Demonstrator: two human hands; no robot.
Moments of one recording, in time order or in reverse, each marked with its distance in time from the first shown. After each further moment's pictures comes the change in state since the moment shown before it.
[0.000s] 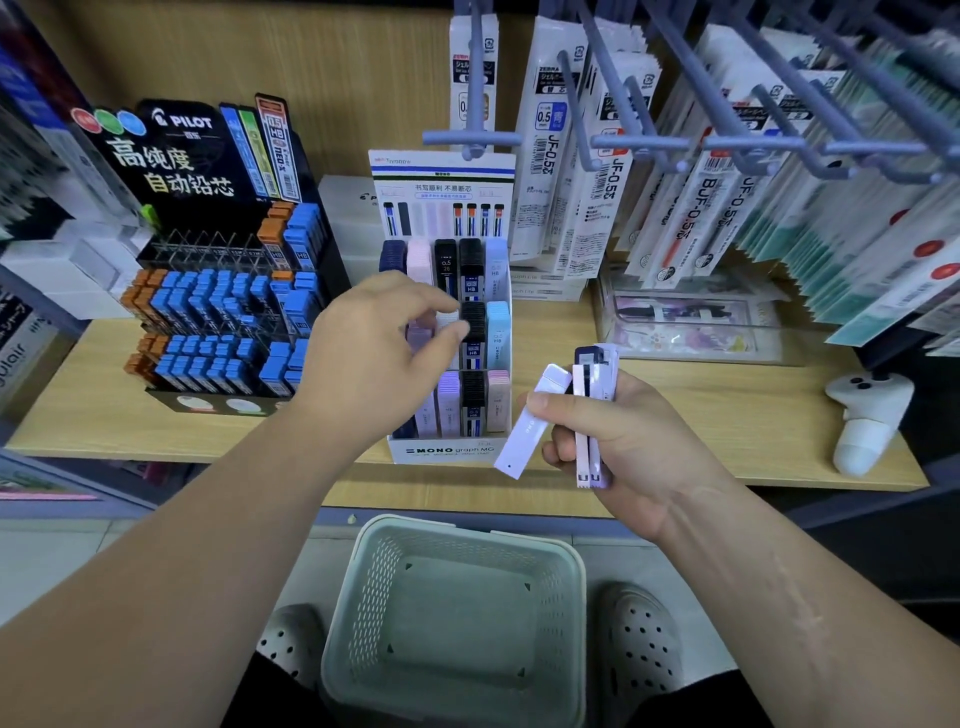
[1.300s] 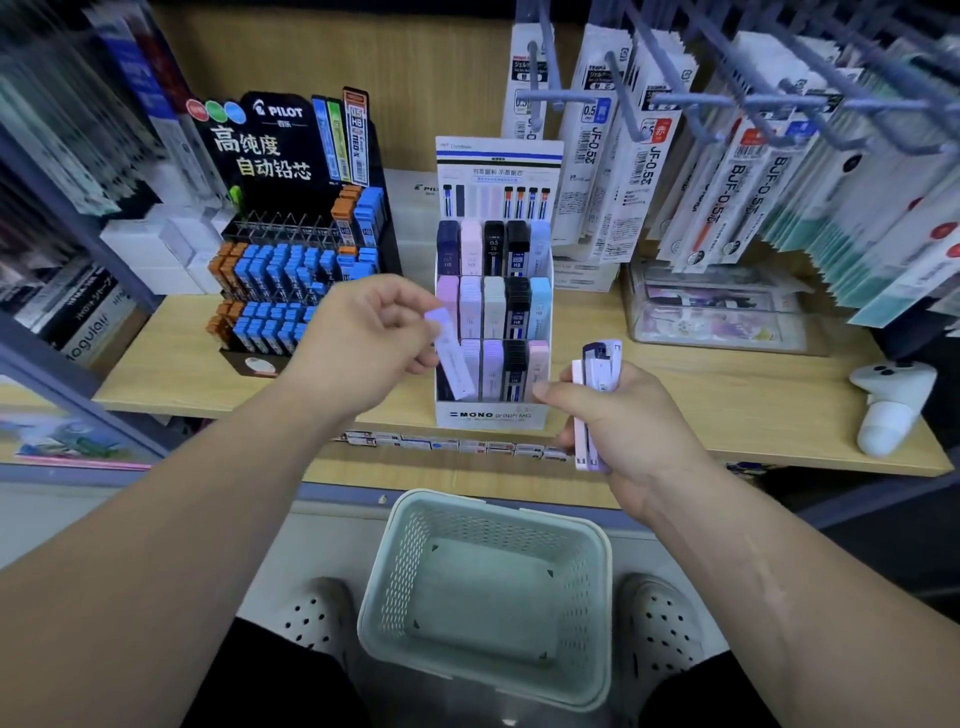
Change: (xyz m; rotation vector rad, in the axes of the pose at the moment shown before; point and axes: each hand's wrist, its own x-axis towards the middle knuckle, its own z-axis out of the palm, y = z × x) left_hand -0.039 -0.006 -0.047 -0.519 -0.132 -0.536; right_hand -0.013 0.032 0.028 -0.176 0.202 -0.084
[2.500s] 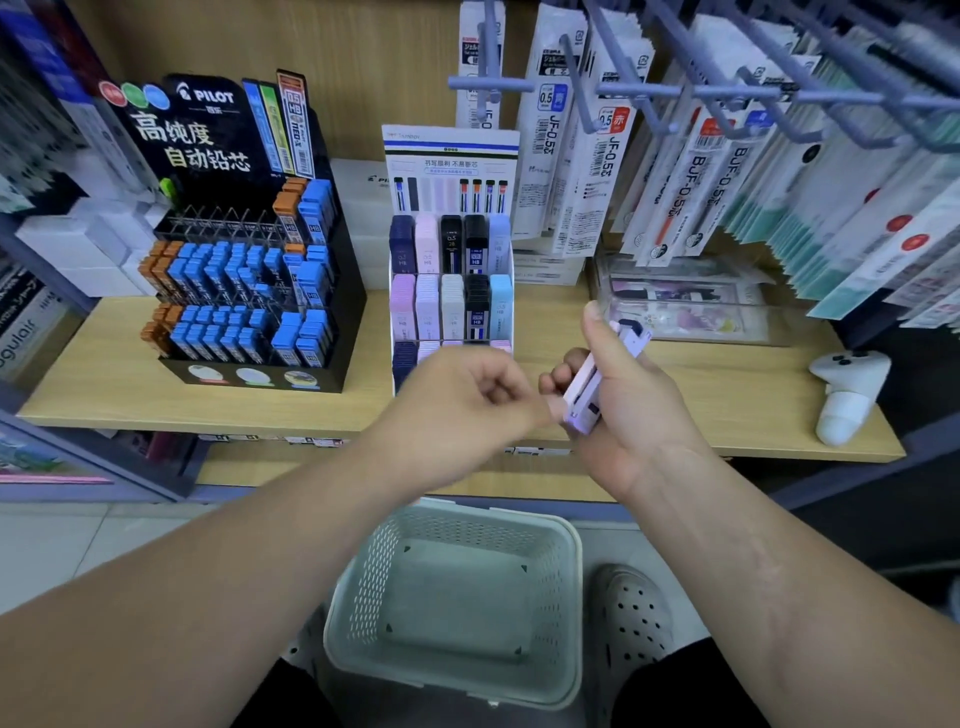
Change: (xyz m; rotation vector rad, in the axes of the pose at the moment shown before) left_hand -0.029 0.016 0.084 -0.023 -0.349 -0.031; right_hand 0.019 -0.011 -0.014 0.560 0.078 0.052
